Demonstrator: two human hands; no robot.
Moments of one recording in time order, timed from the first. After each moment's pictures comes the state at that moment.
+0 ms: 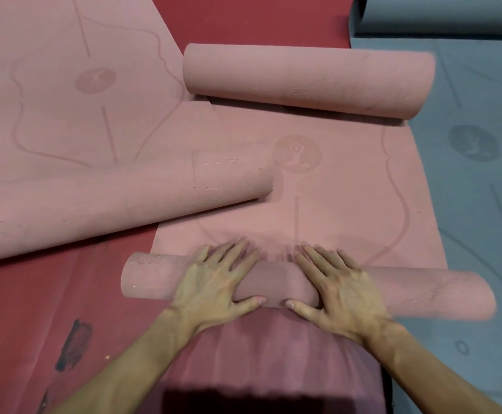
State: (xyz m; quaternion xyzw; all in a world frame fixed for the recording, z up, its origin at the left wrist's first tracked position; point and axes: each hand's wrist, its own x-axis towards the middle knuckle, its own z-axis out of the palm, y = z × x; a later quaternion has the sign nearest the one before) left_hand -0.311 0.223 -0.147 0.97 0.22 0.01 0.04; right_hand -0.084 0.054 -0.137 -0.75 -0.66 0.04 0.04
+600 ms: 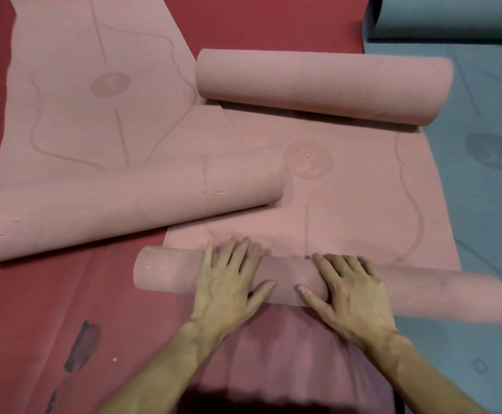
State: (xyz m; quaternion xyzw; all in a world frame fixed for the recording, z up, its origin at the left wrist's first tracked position) left_hand -0.296 0.207 -0.159 0.94 0.33 0.11 0.01; right_hand -0.087 0.062 -0.145 -0.80 -0.59 -0.01 0.07
